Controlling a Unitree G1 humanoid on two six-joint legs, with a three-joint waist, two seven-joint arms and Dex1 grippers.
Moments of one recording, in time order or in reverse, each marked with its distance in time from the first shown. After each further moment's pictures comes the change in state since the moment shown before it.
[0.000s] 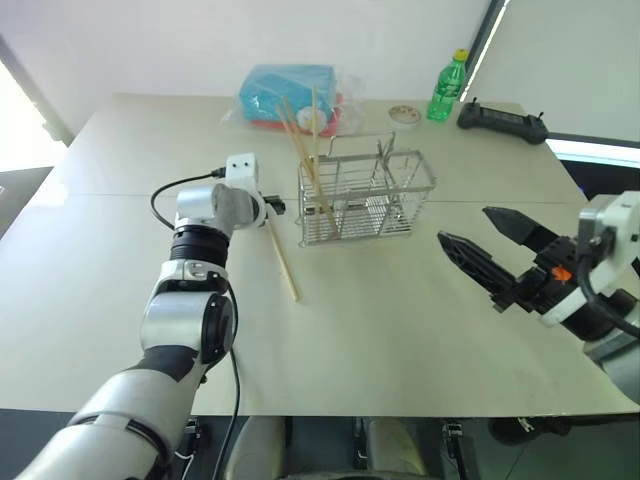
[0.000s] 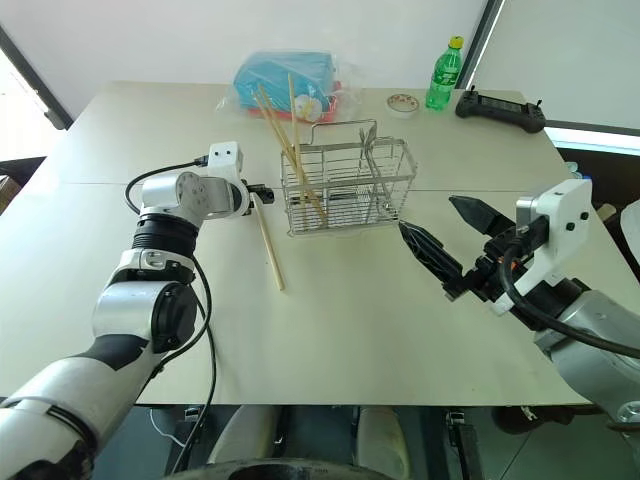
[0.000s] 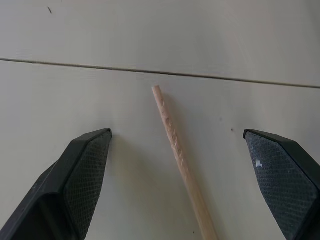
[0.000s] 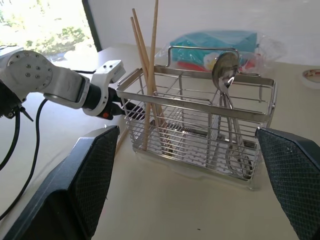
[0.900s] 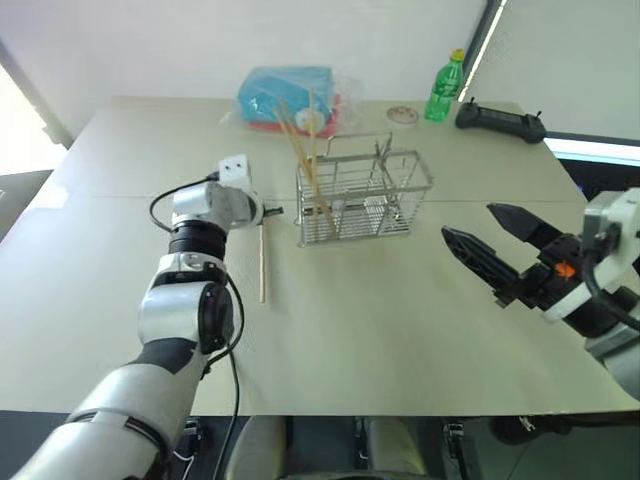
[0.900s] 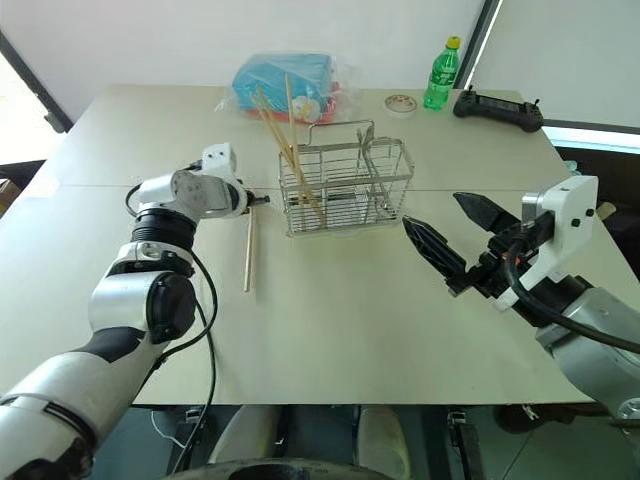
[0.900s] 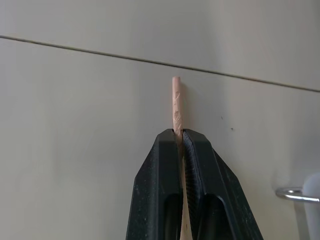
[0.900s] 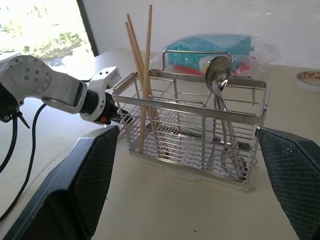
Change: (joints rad) left arm -0.043 0.035 0.136 0.132 -0.011 -0.113 0.045; right arm -0.014 -0.002 0.001 0.022 -0.002 -0.004 0.005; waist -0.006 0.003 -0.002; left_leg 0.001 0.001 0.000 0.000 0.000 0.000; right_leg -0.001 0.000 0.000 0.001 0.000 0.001
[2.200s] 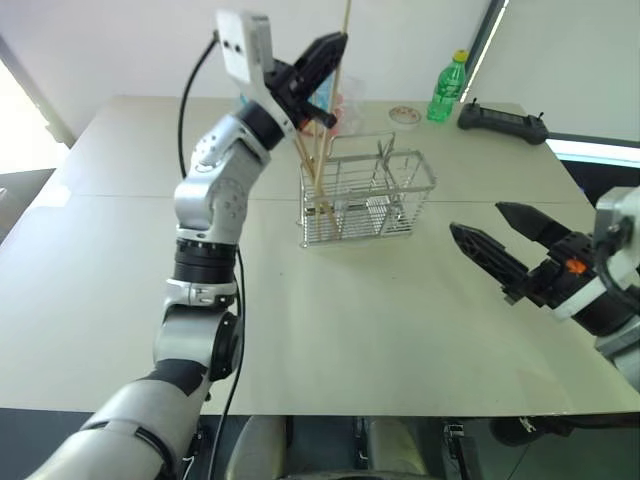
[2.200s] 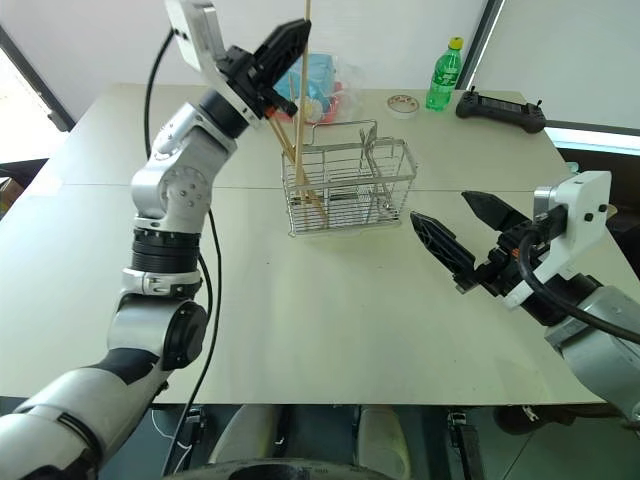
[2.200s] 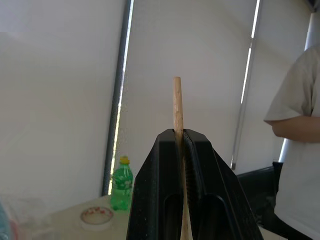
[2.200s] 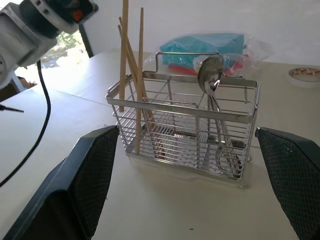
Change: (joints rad) left arm 0.155 -0.105 -0.230 -0.671 -0.230 -0.602 -0.670; right arm 0.020 -0.034 -0.042 0.006 0.081 0.001 -0.051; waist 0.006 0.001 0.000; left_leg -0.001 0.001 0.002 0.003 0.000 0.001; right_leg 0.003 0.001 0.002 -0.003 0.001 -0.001
